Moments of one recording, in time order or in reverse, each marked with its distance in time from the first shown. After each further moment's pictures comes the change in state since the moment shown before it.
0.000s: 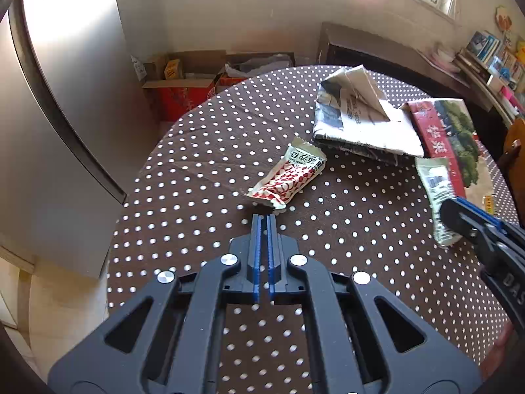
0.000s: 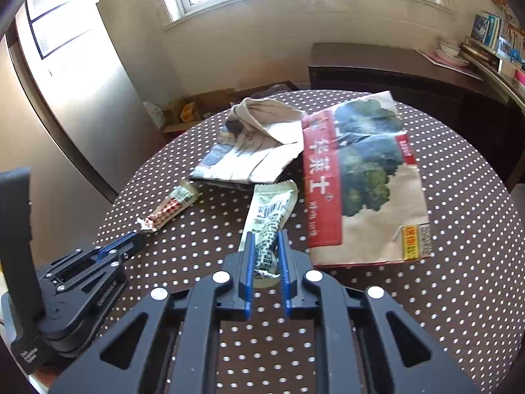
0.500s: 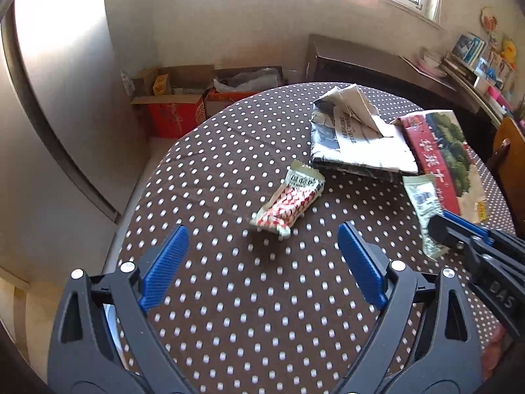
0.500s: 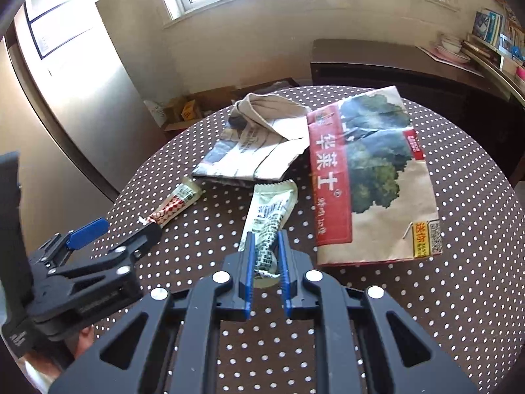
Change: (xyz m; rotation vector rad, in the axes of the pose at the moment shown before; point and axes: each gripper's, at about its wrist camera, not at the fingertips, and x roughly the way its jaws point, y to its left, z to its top) left arm 0.007 0.001 0.015 0.047 -0.055 -0.042; right arm 0.008 0.003 0.002 0.011 0.007 -0.004
